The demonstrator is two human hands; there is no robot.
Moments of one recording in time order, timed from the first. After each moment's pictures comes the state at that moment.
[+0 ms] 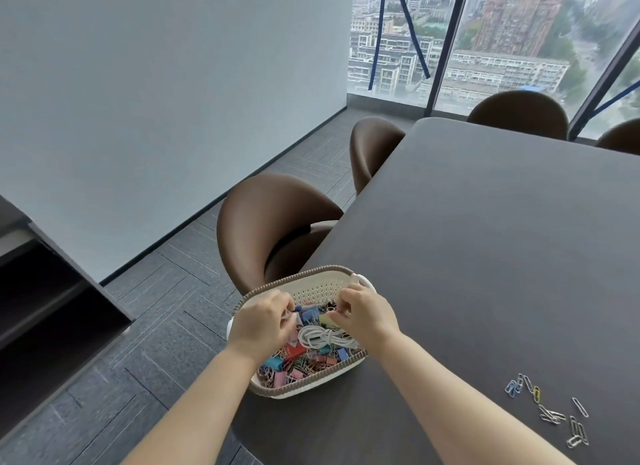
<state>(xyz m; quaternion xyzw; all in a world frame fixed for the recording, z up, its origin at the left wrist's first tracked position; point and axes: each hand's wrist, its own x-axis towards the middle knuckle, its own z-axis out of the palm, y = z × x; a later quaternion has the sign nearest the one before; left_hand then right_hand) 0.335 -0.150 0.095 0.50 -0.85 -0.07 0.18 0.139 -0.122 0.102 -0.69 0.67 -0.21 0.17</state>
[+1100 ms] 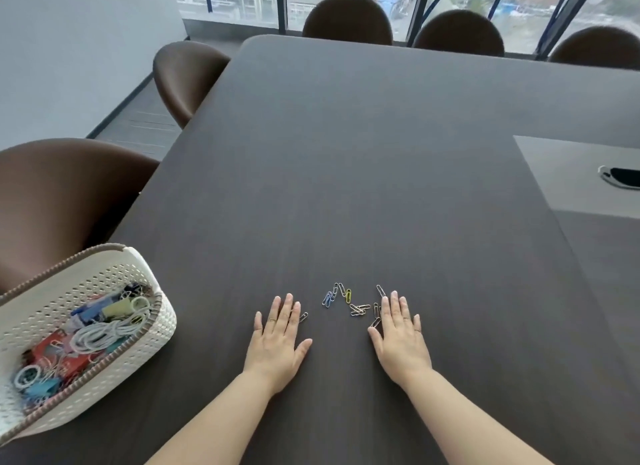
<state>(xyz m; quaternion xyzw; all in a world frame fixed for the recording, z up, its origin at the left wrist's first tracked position) 0.068 -0.014 -0.048 0.37 -0.92 -0.10 -0.11 -0.123 0.122 -0.025 -0.42 0.88 0.00 0.21</state>
